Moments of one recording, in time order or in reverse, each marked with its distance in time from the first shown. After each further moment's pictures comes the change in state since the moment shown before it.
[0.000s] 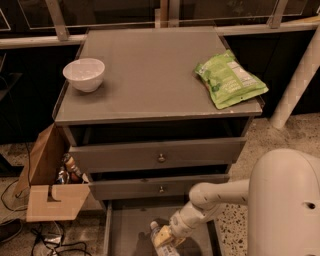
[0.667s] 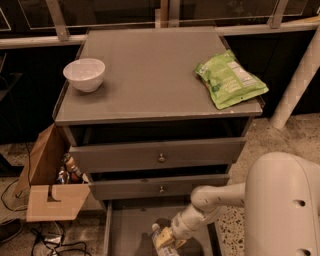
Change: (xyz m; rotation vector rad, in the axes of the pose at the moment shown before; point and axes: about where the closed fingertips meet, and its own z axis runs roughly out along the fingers) arm -0.004 -0.019 0.013 -0.018 0.000 0.047
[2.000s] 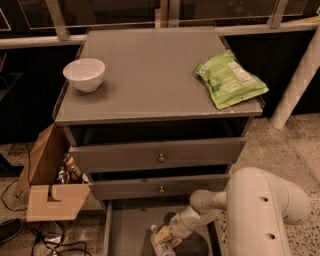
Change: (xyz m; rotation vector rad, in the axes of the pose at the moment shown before) arm -0.047 -0.047 0.057 -0.113 0.031 0.088
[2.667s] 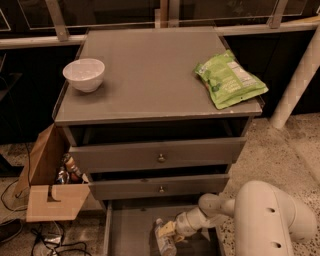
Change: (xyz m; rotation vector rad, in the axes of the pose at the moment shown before) arm -0.038 -0.027 -0.004 -0.102 -0.127 0.070
